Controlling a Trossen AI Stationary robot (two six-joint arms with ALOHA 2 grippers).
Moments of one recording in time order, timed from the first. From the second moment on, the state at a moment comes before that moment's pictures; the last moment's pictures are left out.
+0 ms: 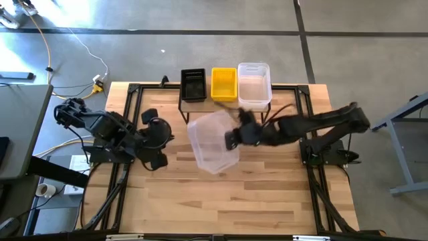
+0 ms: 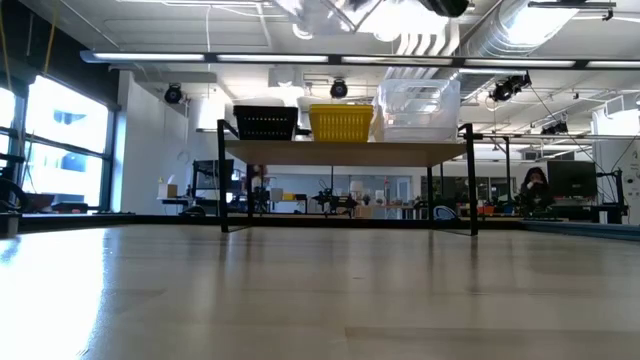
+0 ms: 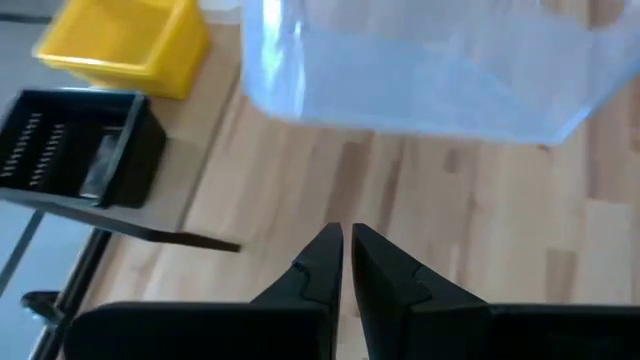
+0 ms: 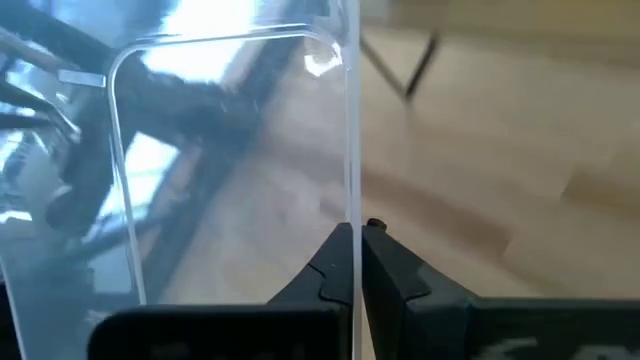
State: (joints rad) left arm -0.36 1.35 1.66 -1.39 -0.59 -0.52; right arm 0.23 1.53 1.48 -0.69 0.45 1.20
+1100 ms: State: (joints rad) left arm 0.06 1.35 1.66 -1.39 -0.70 -0.47; right arm -0.49 1.12 1.49 -0.58 0.20 0.50
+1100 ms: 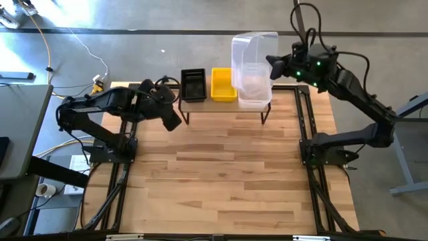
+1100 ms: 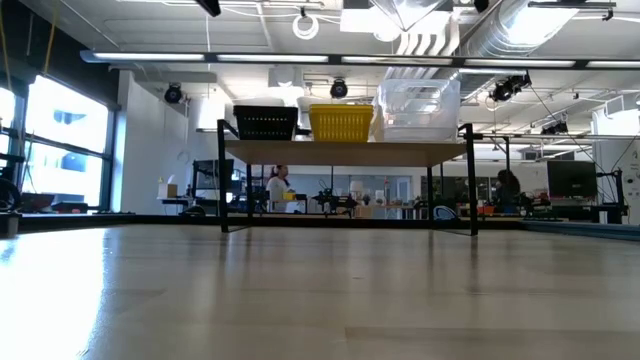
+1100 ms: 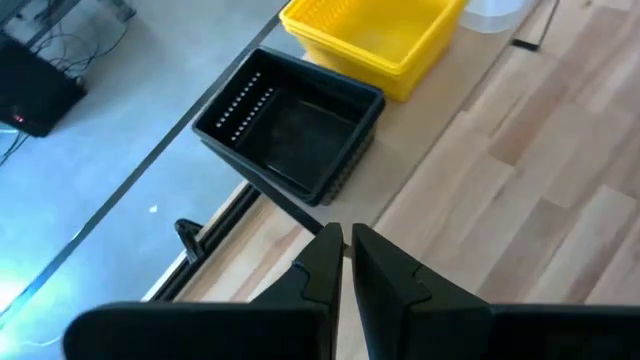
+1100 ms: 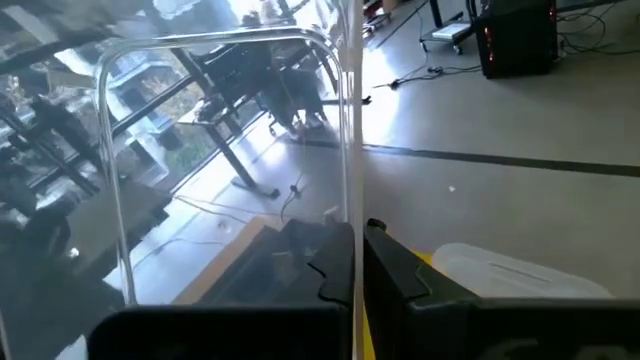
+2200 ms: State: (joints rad) left arm 0.24 1.35 1.66 -1.39 -0.63 -0.22; right arm -0.67 1.55 2.10 -1.44 0.18 0.76
